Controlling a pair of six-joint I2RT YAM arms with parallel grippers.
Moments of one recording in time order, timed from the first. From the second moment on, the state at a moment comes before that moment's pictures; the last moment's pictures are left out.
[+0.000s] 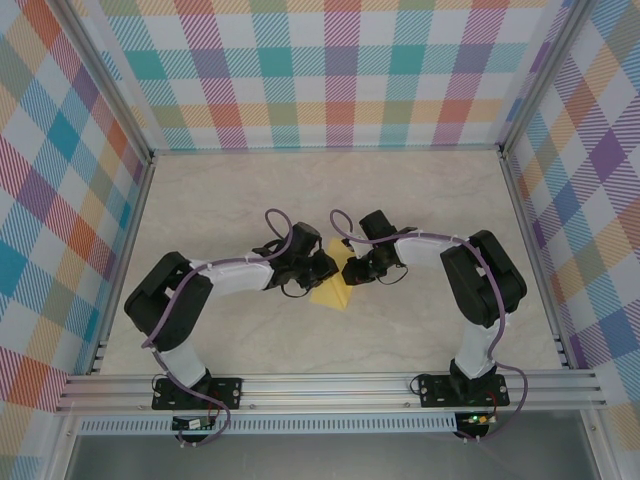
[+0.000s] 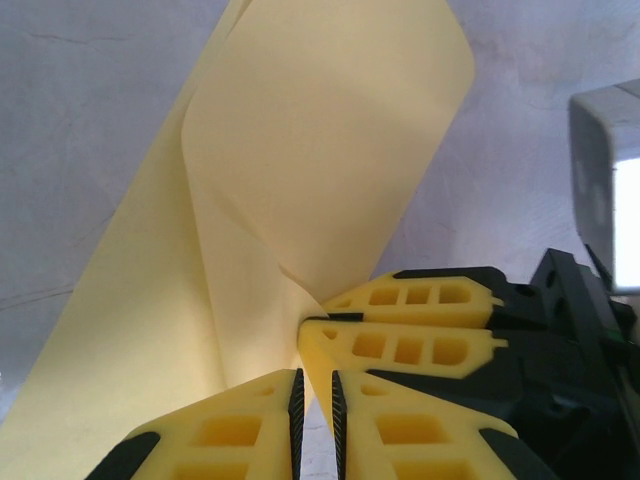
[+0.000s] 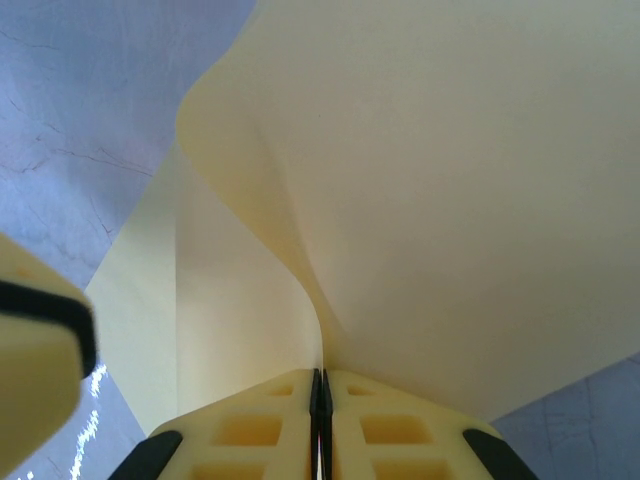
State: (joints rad) left arm -0.71 1.72 0.92 -0.06 0.25 -1.17; right arm 0.54 1.84 1.01 -0.39 -0.49 0.17
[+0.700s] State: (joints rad) left arm -0.70 1.83 0.93 0.00 0.27 -1.18; right arm 0.54 1.84 1.01 -0.39 -0.49 0.17
